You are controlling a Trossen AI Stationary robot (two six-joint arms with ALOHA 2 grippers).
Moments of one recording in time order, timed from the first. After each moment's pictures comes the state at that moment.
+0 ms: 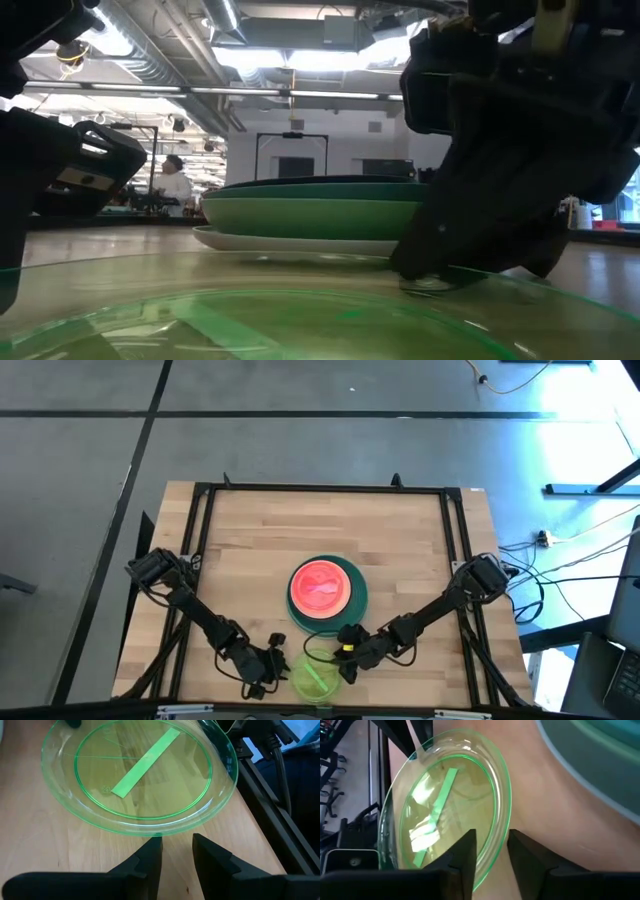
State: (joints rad) left arm -0.74 1.91 0.80 0.38 -0.28 -0.43; right arm 0.58 2.02 0.99 0.29 0.20 1.06
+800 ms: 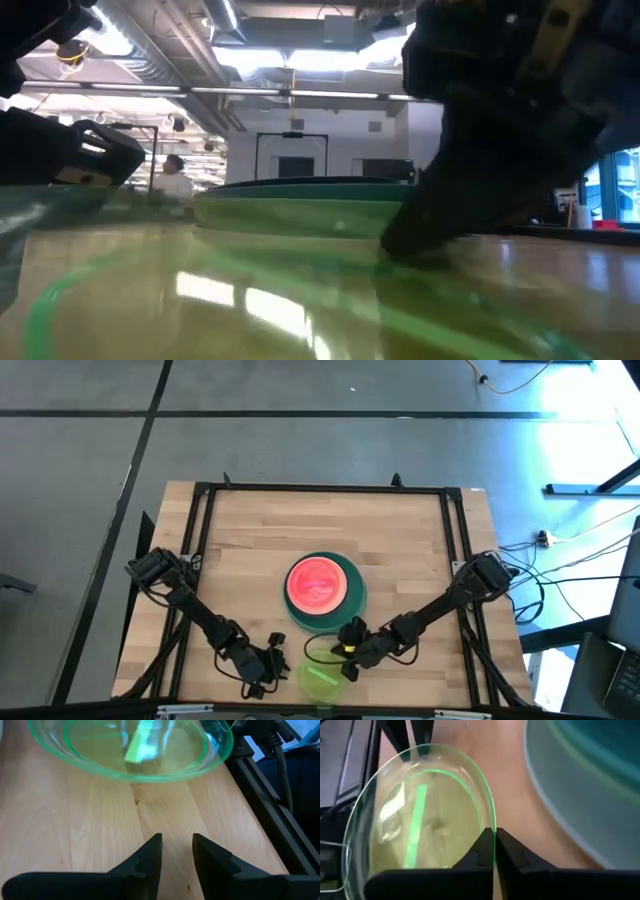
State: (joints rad) left arm -0.75 1.90 0.80 0.35 -0.28 -0.44; right arm 0.58 1.96 0.99 0.24 0.31 0.85
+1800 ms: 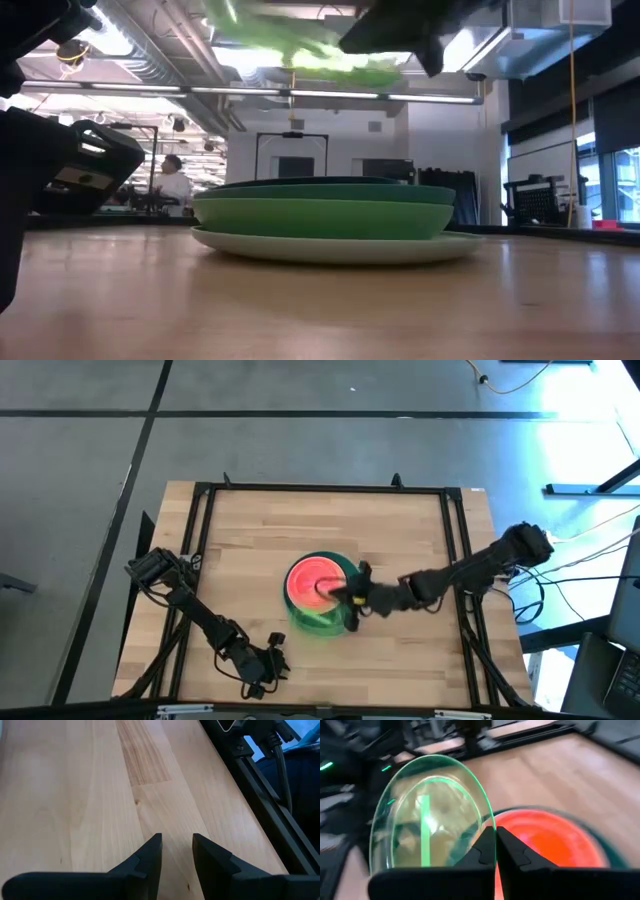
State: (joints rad) left arm -0.75 1.90 0.80 0.35 -0.28 -0.44; right arm 0.36 1.54 0.99 0.06 0.48 0.42
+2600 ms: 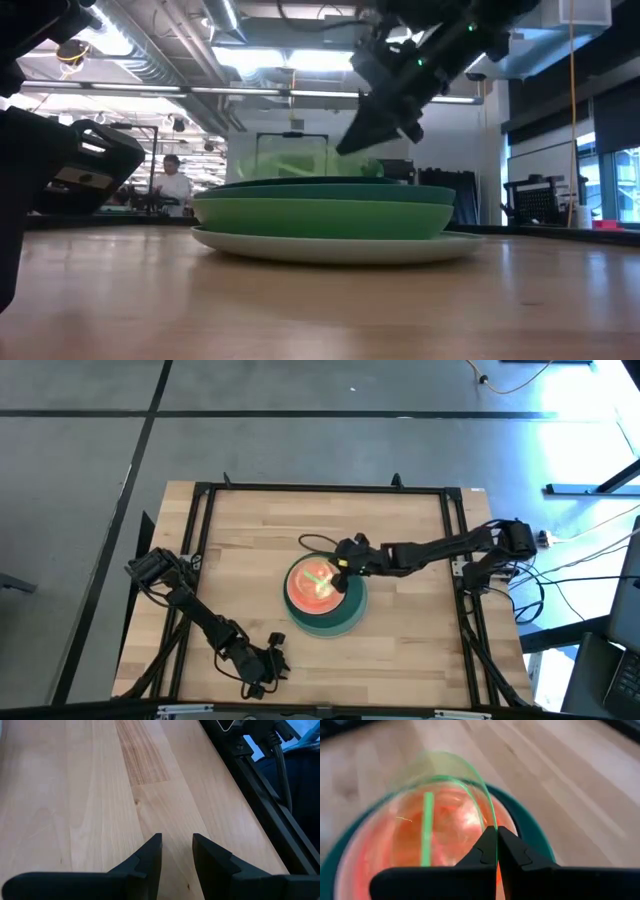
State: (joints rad) left arm -0.75 1.90 0.80 0.35 -0.27 -0.44; right arm 0.04 1.64 0.98 -0.04 0.29 0.40
